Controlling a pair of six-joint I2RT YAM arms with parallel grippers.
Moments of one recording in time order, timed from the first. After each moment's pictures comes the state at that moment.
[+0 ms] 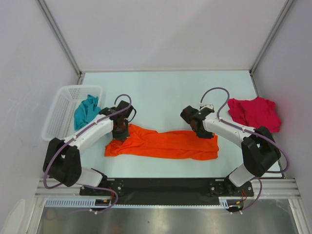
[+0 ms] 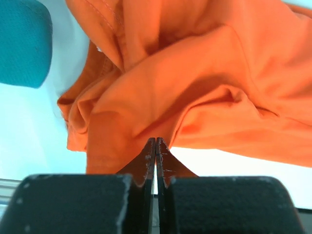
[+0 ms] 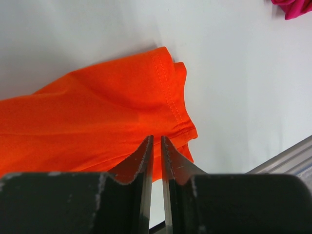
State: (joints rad) left arm -0.46 1.41 0.97 -0.92 -0.19 -0.53; right arm 0.66 1.56 1.07 -1.02 0.62 0.83
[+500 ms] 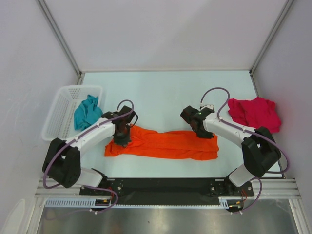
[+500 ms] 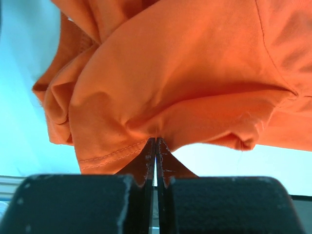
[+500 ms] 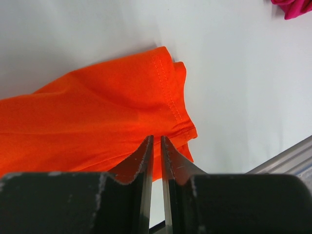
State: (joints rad) left arm -0.51 1.39 0.91 -0.93 -0.15 -0.55; right arm 0.66 1.56 1.07 -1.02 0.62 0.83
